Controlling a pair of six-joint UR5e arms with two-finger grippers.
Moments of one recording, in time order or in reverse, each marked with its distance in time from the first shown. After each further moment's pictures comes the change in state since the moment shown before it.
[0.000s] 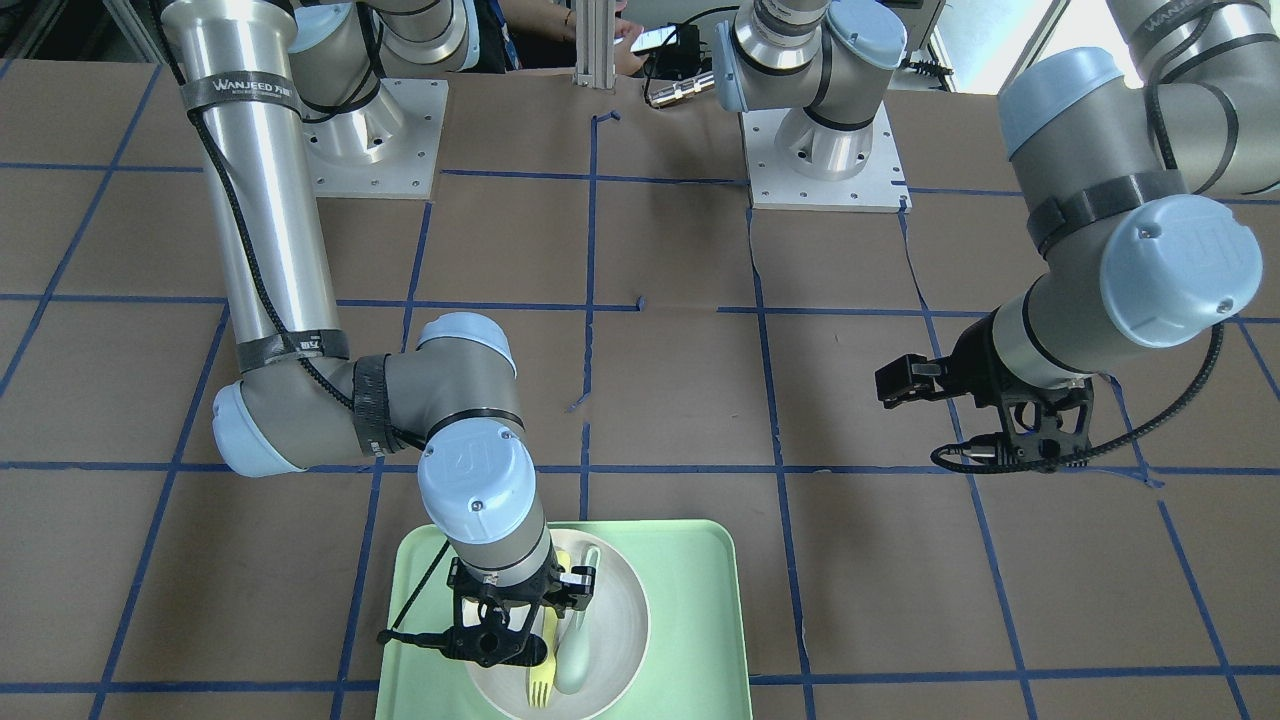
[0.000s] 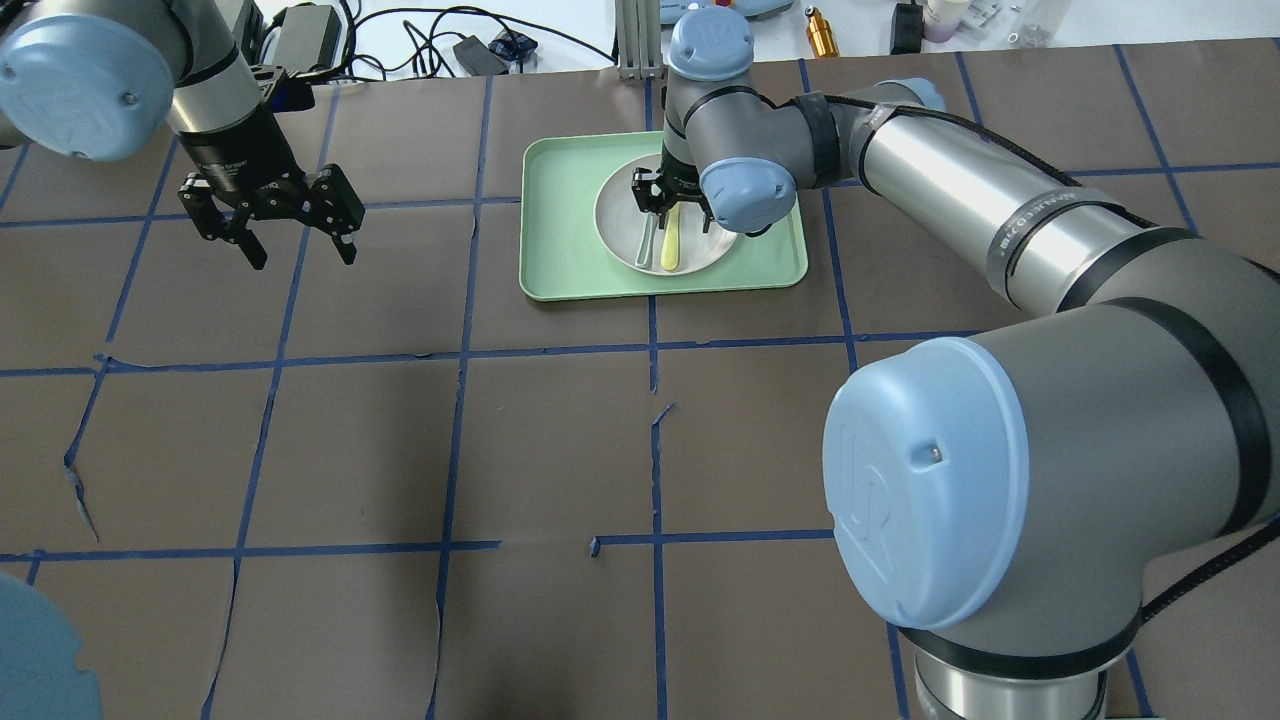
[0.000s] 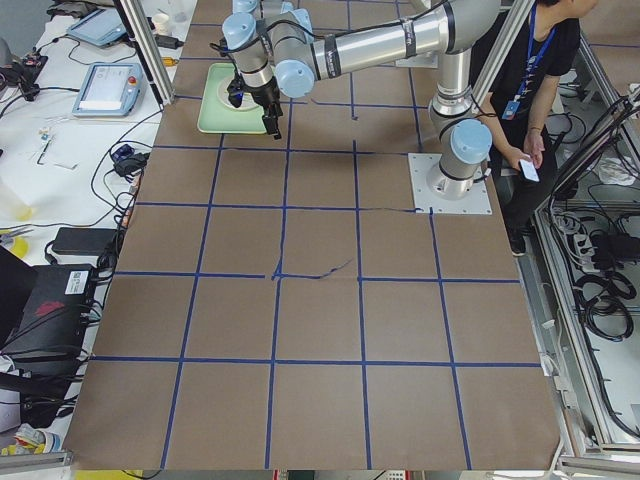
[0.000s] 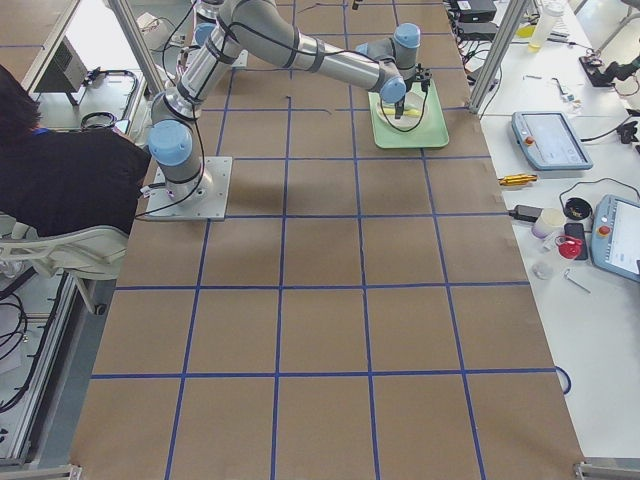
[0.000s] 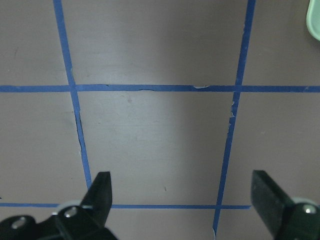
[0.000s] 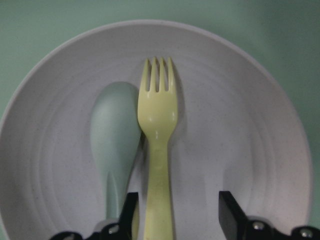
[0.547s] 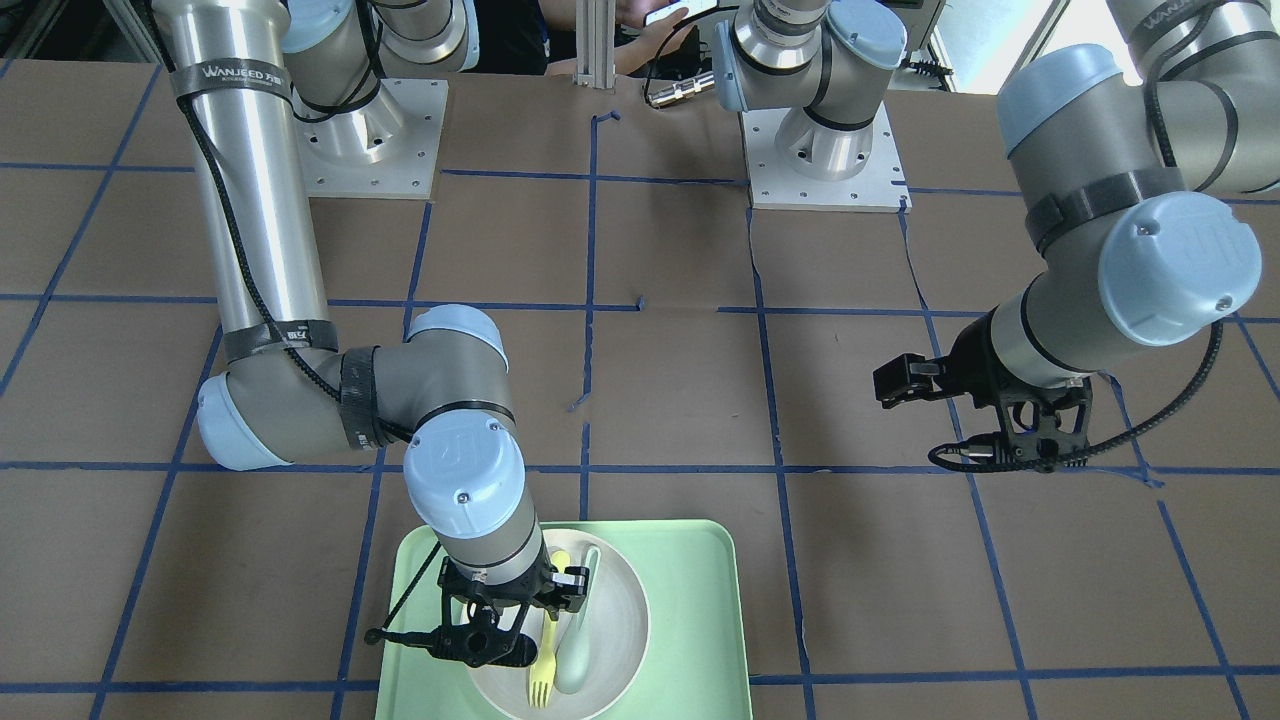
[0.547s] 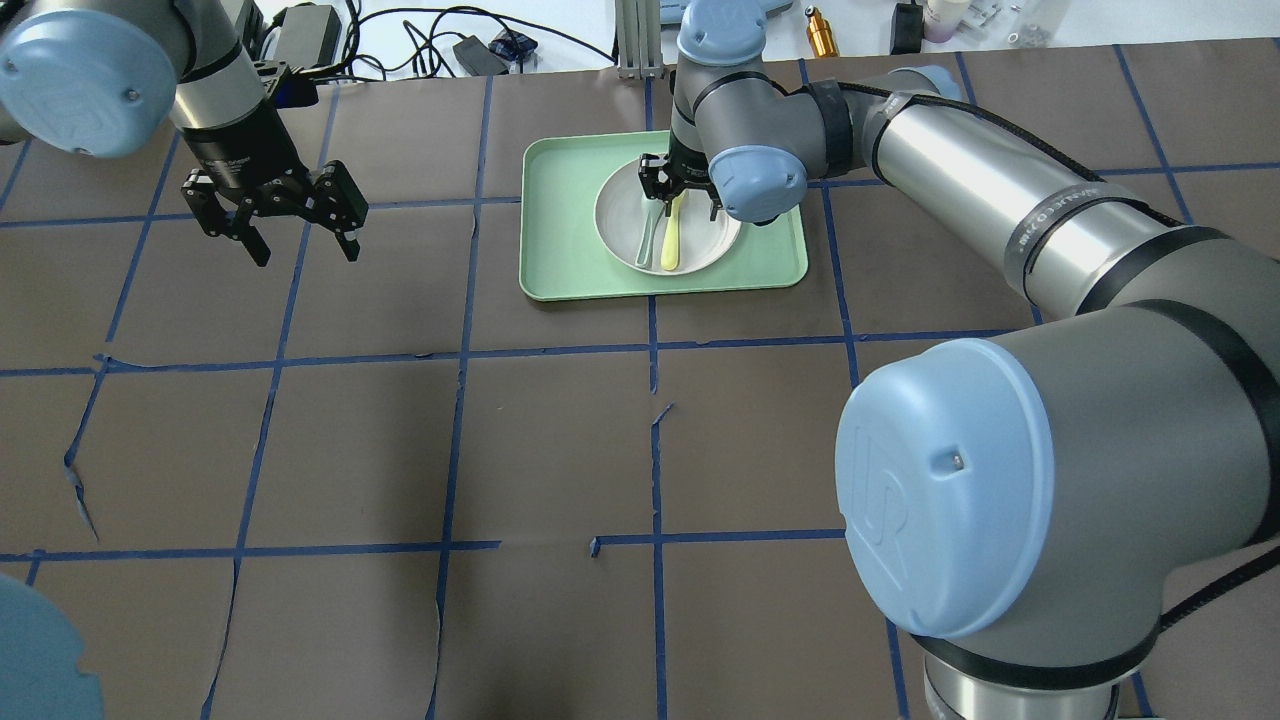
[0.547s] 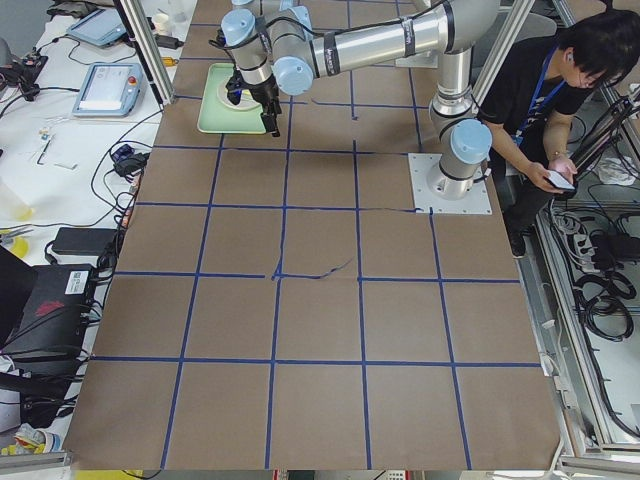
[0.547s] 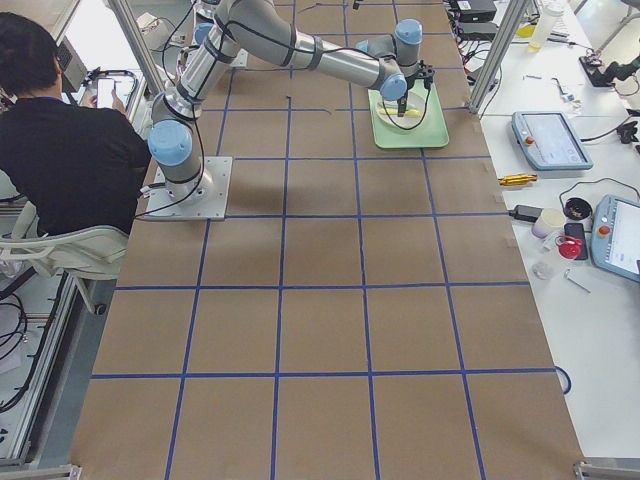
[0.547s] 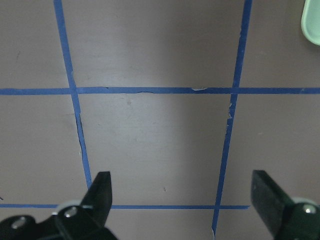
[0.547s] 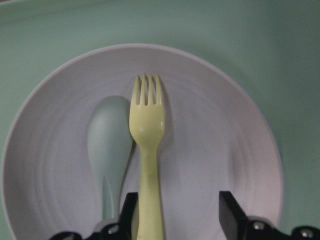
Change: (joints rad) left arm -0.007 0.000 0.005 -0.001 -0.003 -0.001; right arm -0.010 -0.021 0.001 0.002 -0.007 0.003
